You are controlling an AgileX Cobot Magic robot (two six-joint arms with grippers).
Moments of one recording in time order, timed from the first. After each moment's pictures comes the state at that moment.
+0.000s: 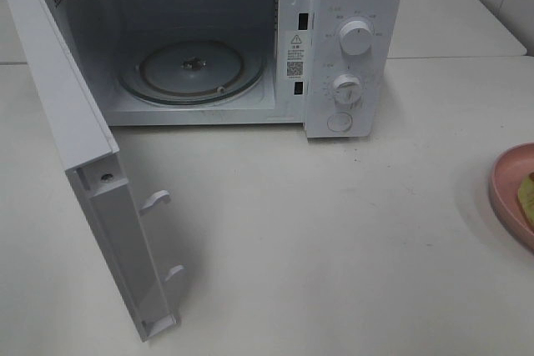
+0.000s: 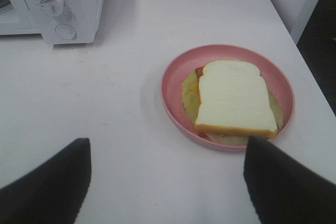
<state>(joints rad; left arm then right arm) -0.01 0.00 -0.50 -0.08 1.04 0.09 -0.02 0.00 -0.51 -0.05 1.04 0.05</state>
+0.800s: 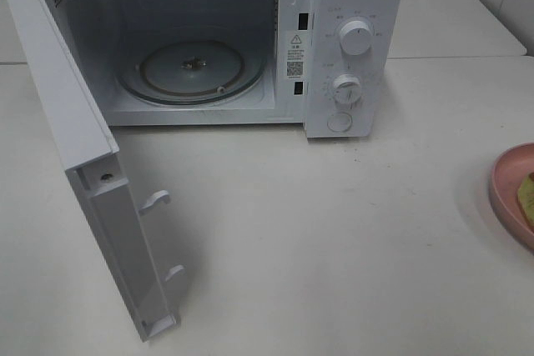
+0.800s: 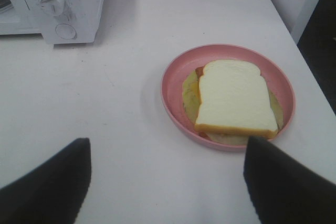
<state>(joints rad) -0.01 0.00 -0.50 -0.08 1.04 0.09 -0.02 0.00 -0.51 -0.05 1.04 0.05</state>
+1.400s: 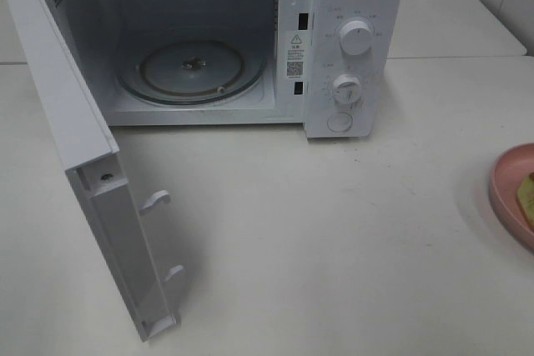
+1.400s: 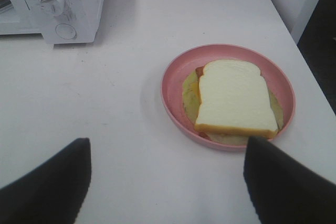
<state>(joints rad) -0.01 0.00 -0.50 -0.08 1.04 0.09 -0.02 0.00 -0.51 -0.05 1.04 0.05</state>
